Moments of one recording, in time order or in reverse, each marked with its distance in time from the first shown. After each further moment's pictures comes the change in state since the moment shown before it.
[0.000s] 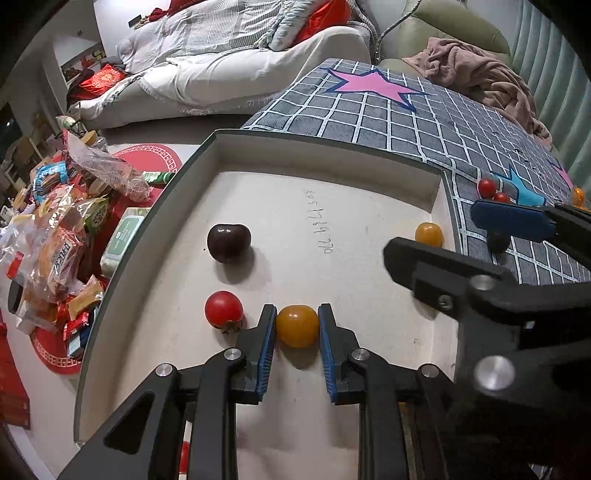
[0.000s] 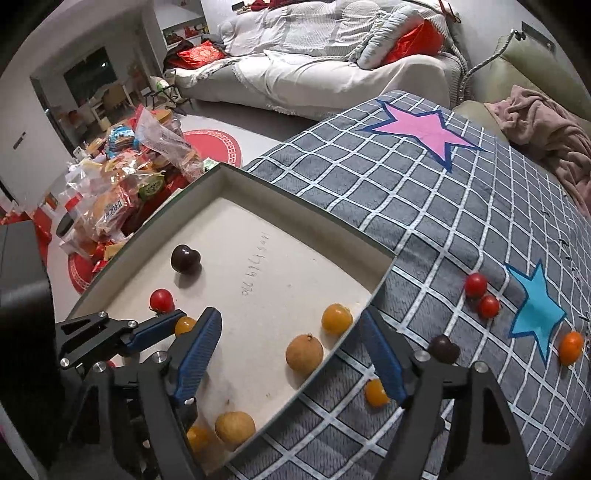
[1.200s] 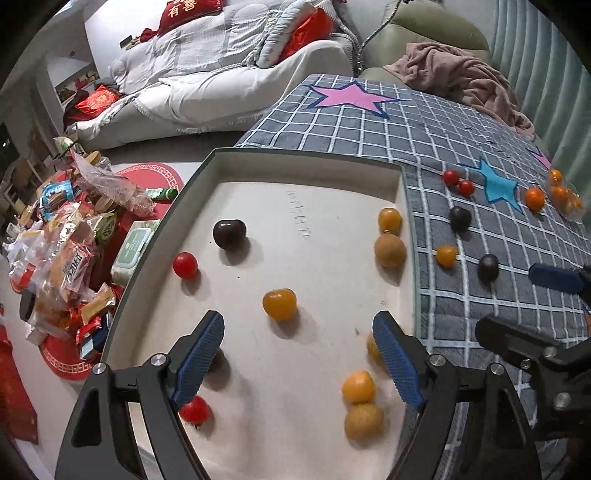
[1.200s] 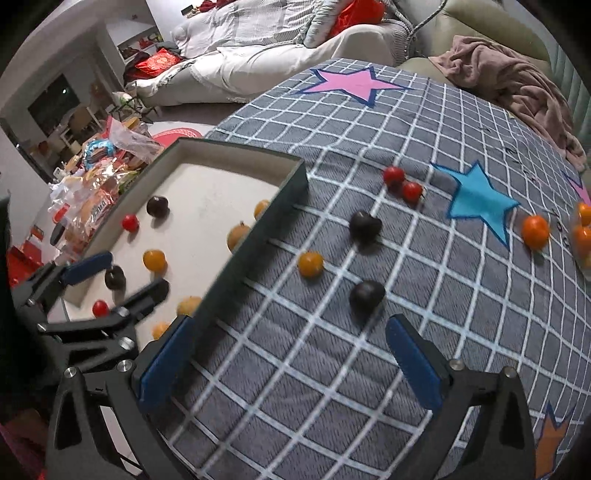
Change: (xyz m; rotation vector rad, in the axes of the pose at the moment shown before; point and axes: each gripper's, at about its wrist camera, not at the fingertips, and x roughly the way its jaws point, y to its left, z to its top) left arm -0.045 -0.013 -0.023 0.064 -0.059 -0.009; right arm -0.050 -0.045 -0.082 0.166 0.053 -0.046
